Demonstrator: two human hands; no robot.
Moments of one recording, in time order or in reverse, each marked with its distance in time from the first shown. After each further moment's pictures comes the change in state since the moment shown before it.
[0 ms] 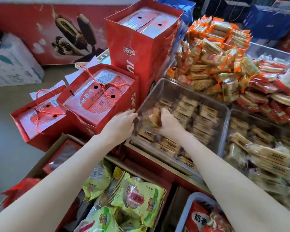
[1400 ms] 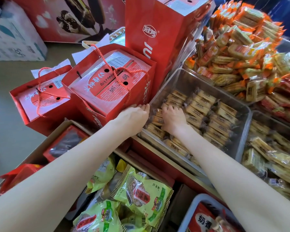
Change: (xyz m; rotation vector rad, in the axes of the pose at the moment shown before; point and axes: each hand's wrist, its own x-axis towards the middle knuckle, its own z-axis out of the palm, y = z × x) left_hand 0.018 -0.011 0.017 0.377 -0.173 0.078; right_hand 0.040 -0.008 0.040 -0.772 -0.073 0.015
